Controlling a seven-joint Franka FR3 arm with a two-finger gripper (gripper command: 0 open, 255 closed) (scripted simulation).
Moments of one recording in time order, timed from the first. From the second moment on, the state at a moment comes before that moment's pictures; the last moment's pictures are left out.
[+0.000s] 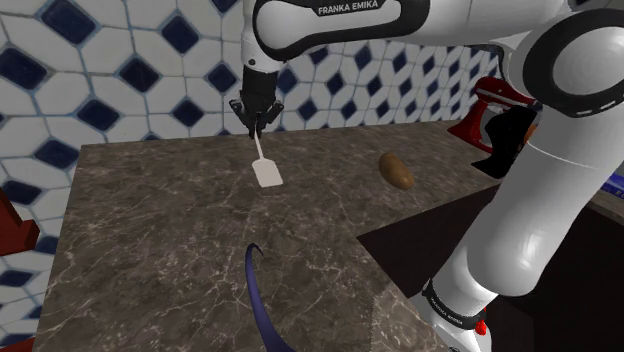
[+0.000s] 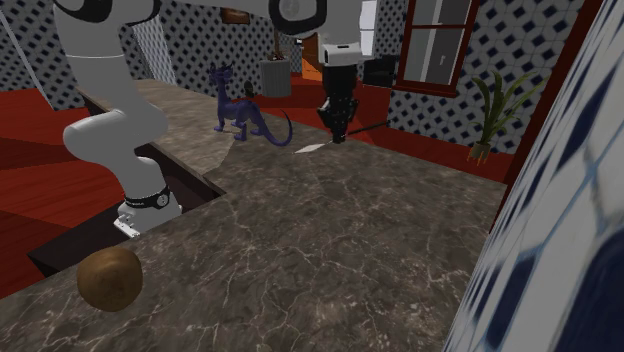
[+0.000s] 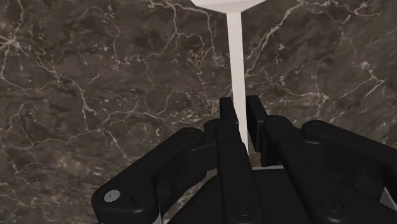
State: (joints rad) arm -0.03 0.08 0.29 -1.79 -0.07 1.92 0.65
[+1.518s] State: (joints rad) arm -0.29 -0.07 0.00 -1.97 -0.01 1.97 0.08
